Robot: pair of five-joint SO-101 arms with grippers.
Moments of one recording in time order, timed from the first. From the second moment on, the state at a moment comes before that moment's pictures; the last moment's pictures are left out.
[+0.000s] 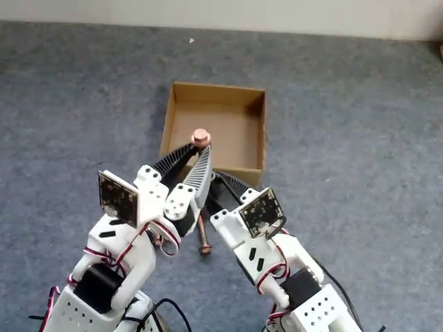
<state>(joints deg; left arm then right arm) 26.7 -89.5 73.0 26.5 13.5 -39.6 -88.5 91.5 13.9 7.9</state>
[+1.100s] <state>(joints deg) 27.7 -89.5 80.9 20.3 13.5 -39.3 -88.5 91.6 13.9 7.9</state>
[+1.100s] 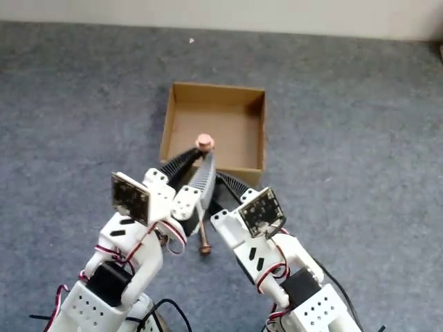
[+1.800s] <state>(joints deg) 33.7 -90.2 82.1 28.6 9.0 -33.0 -91.0 92.8 14.1 8.0</state>
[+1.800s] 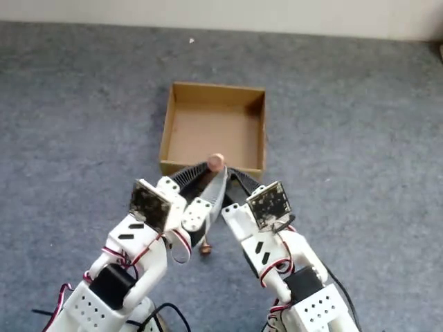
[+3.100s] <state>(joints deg) -6.9 -89.8 82.2 57.5 1.0 -31.8 -102.4 94.8 32.6 13.5</state>
